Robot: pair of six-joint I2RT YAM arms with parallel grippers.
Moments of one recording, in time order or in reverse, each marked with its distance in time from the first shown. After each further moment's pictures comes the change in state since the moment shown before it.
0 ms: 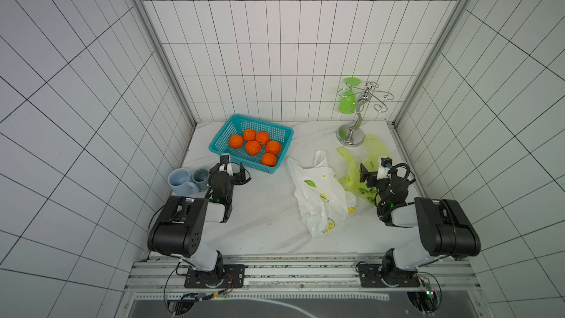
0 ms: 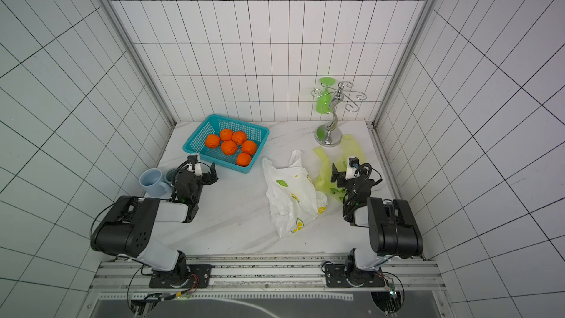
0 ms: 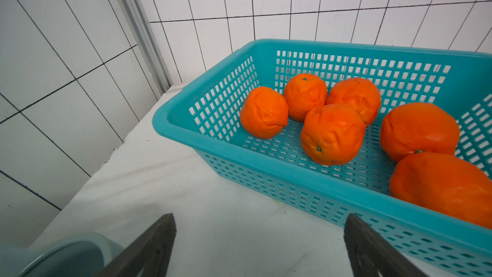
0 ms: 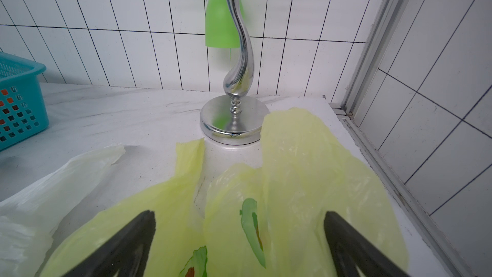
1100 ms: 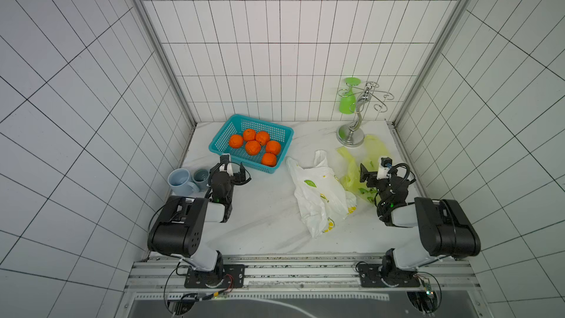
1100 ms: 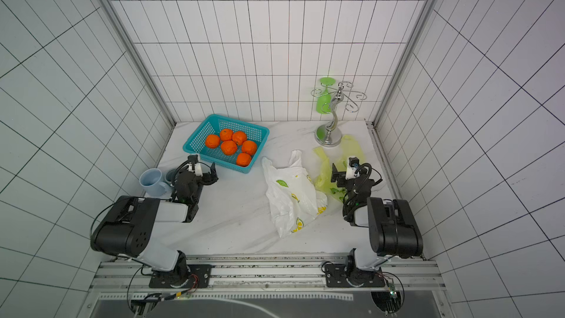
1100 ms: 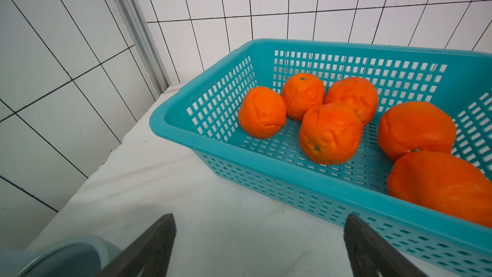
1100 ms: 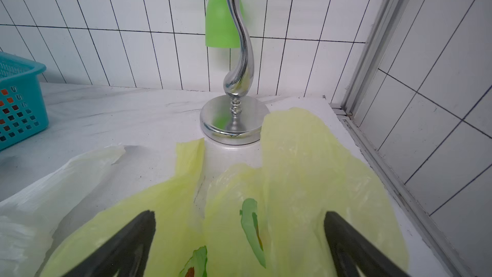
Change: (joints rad) left arm -0.002 0.002 0.000 -0.002 0.024 0.011; right arm 0.000 0.008 0.000 0.013 -0.001 -0.003
